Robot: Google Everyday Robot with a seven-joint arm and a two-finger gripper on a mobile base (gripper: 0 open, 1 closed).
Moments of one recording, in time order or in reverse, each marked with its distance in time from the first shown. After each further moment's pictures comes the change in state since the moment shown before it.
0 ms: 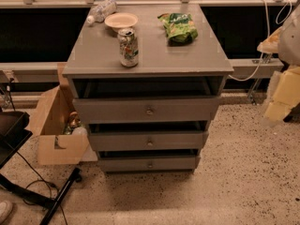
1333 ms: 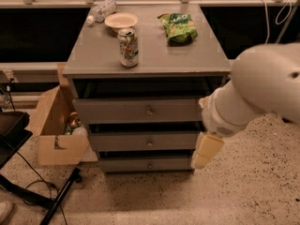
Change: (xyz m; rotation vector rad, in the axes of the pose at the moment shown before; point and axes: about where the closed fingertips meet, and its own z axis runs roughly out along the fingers) arm -0.054 0.049 0.175 0.002 -0.089 -0.040
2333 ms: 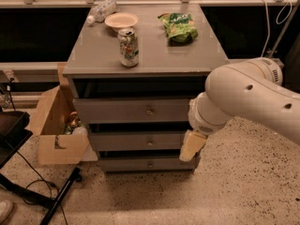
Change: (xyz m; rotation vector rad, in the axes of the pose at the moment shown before) arm -0.005 -0.027 0.065 0.042 0.012 0.025
